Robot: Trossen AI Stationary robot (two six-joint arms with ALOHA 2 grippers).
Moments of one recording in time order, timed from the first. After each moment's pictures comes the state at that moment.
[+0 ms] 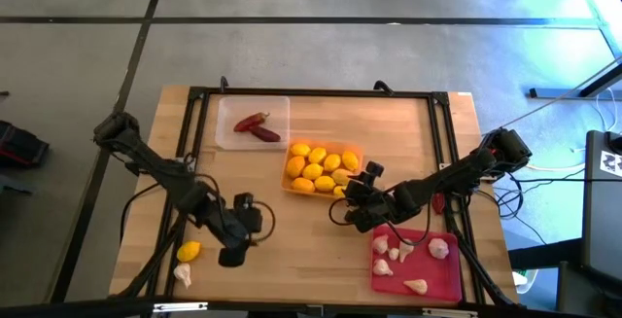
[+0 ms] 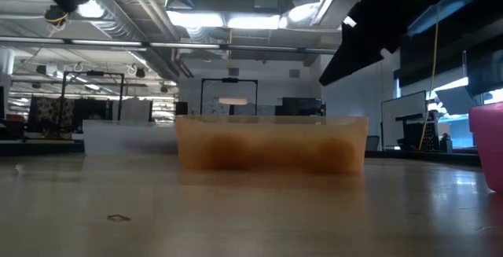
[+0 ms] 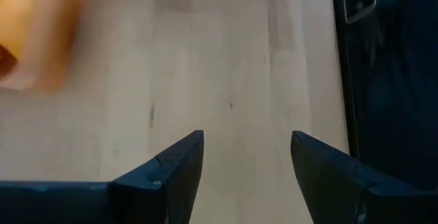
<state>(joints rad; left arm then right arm) -0.62 1.39 1.06 -0.70 -0.18 -0.62 0.43 1.61 1.04 -0.52 0.78 0.49</state>
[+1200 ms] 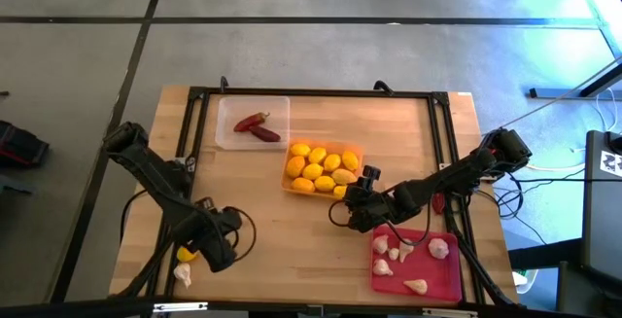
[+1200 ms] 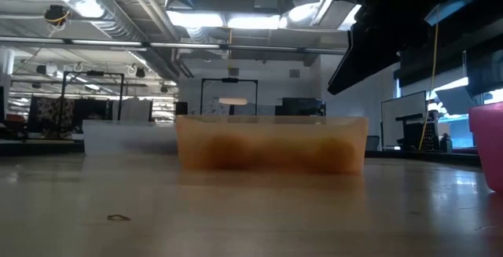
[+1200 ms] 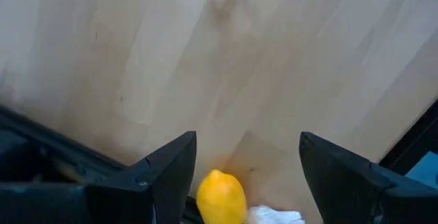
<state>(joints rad) -0.77 1.55 1.25 -1.28 -0.06 -1.27 0.43 1.61 1.04 -0.52 0.64 0.44</state>
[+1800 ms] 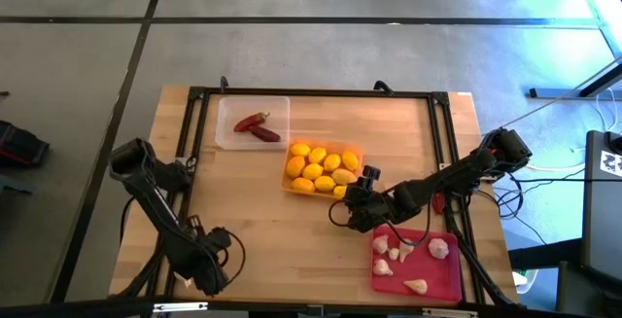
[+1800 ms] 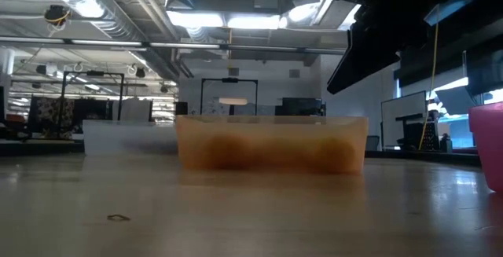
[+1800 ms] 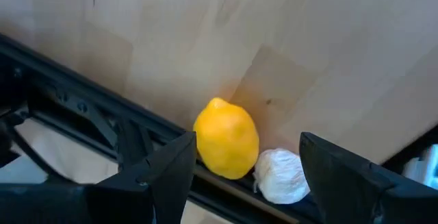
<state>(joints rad) -0.92 1.72 1.25 -1.30 0.14 -1.39 0.43 1.61 1.04 -0.52 0.64 0.44</state>
